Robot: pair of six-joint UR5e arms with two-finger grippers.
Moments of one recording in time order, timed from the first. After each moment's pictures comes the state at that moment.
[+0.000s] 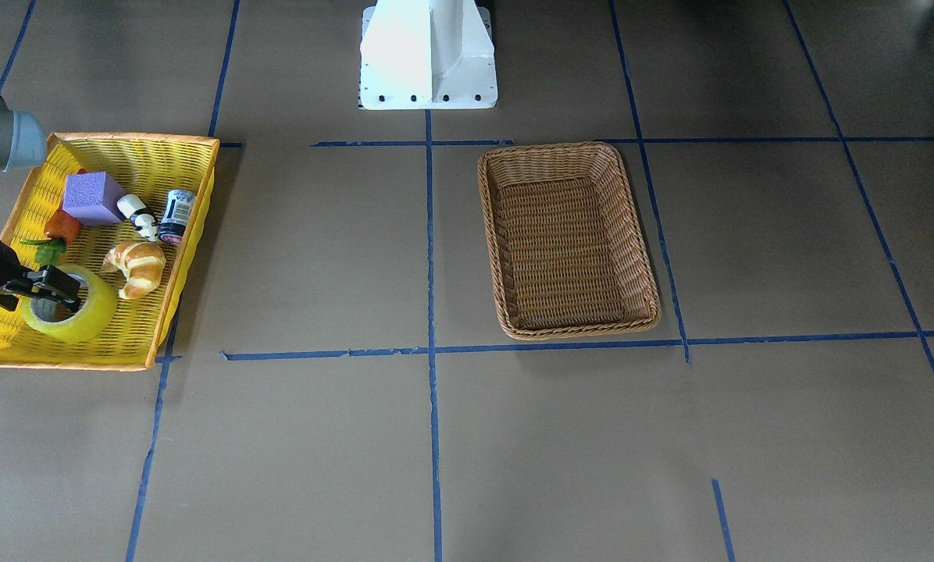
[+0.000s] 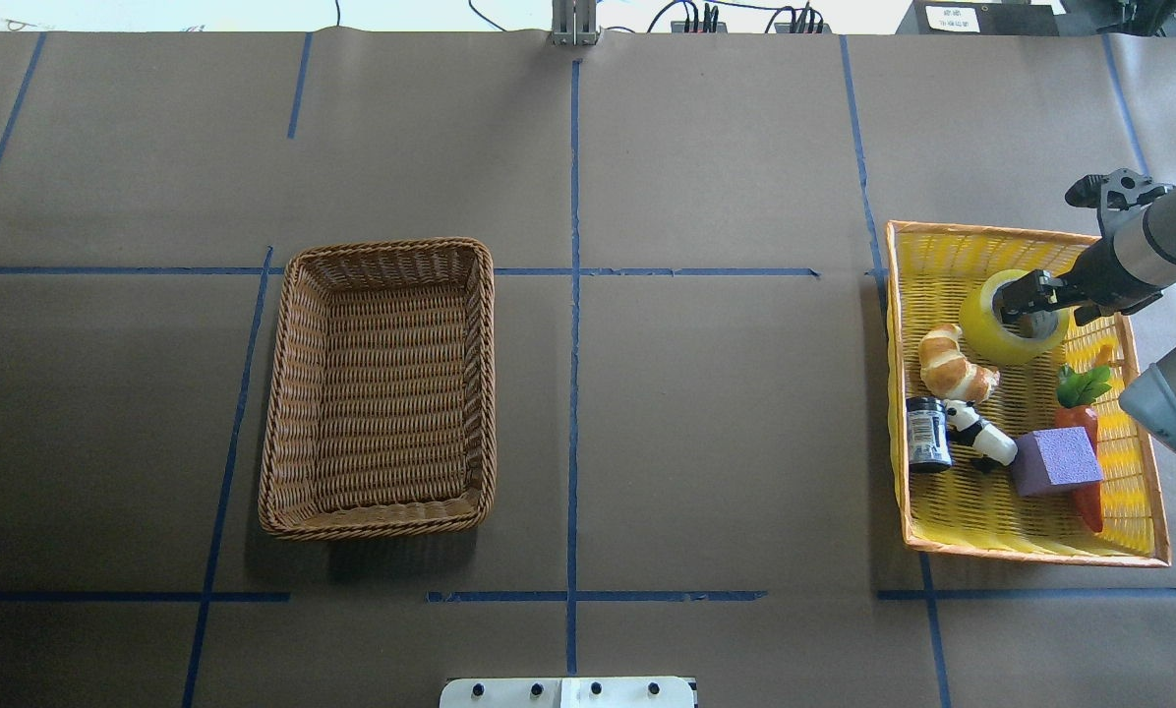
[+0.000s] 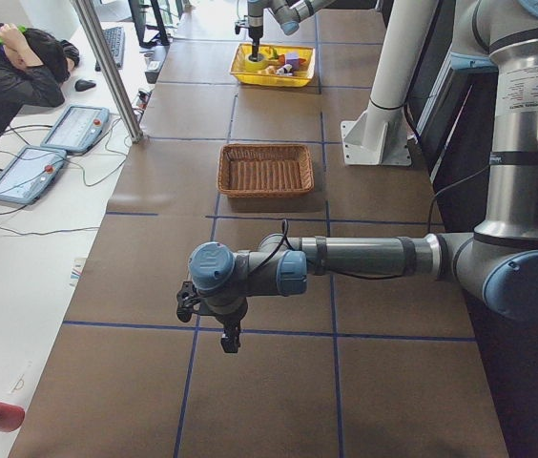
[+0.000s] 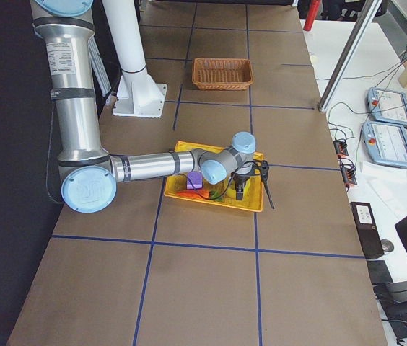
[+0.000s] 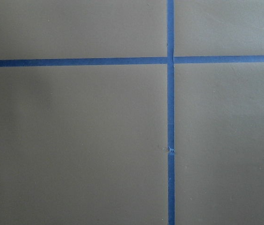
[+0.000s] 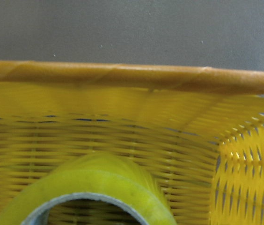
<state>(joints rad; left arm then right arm) -1.56 -1.54 -1.57 -1.53 -2.38 0.07 1.02 -1.48 1.51 -1.10 2.18 0.77</state>
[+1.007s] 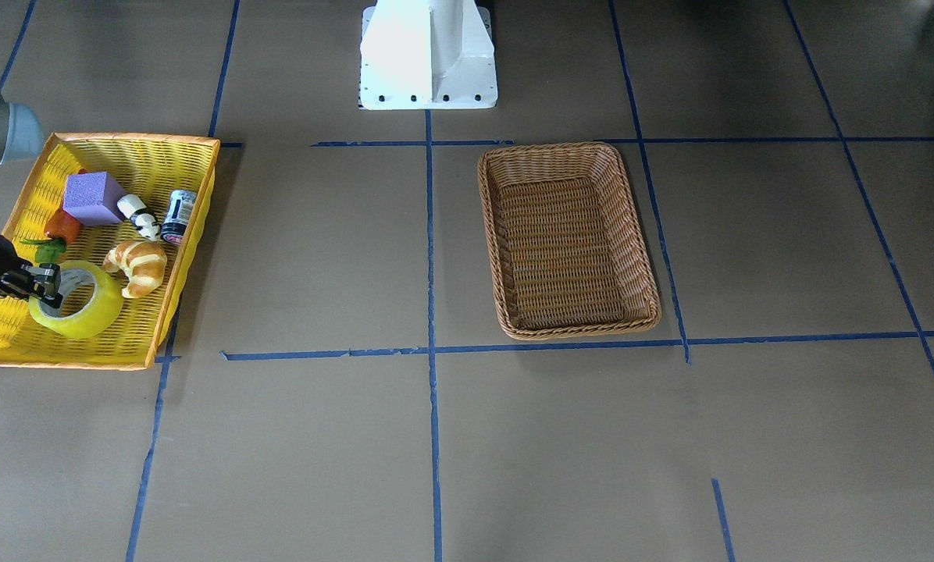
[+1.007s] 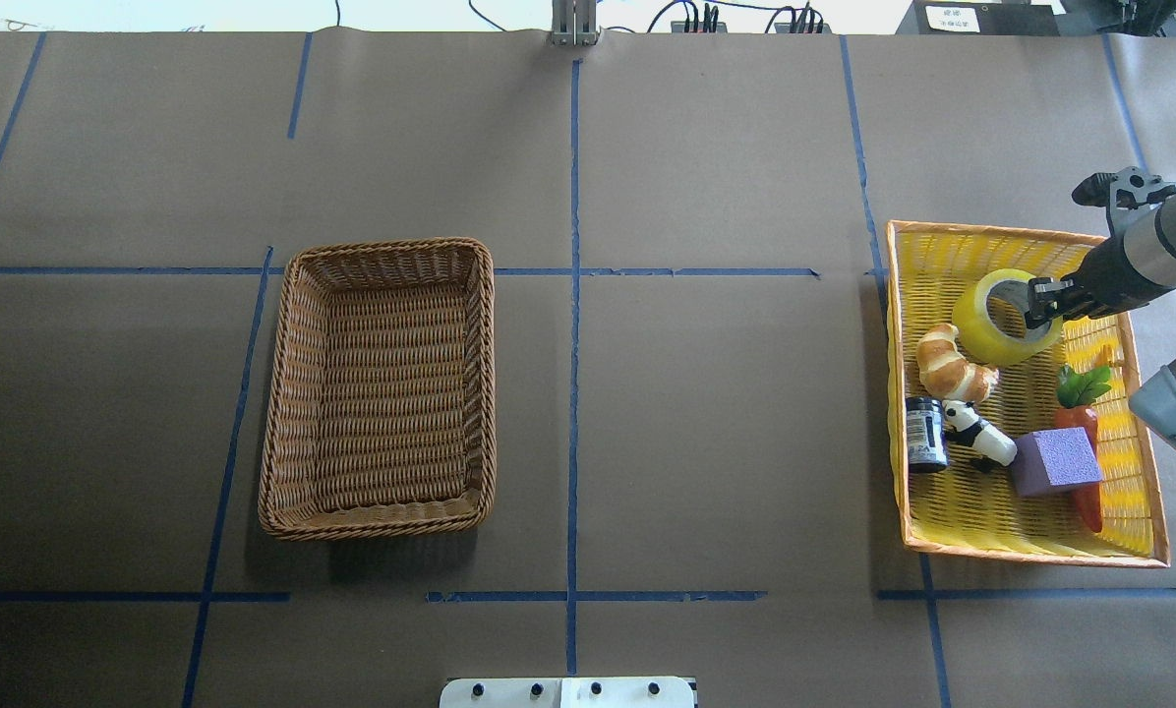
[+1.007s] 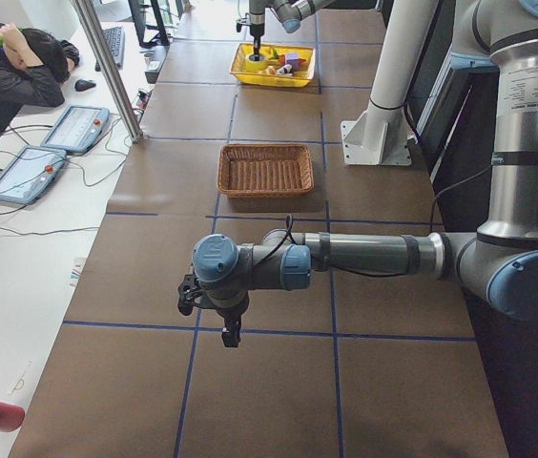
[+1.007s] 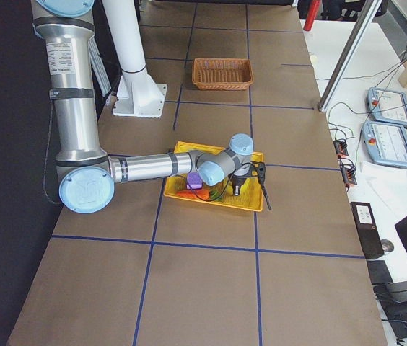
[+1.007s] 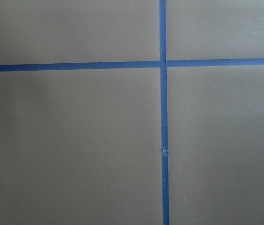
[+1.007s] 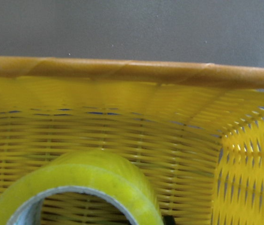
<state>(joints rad) -1.57 -1.52 -1.63 -1.53 -2.38 0.06 1.03 -1.50 1.56 -1.10 2.20 0.77</state>
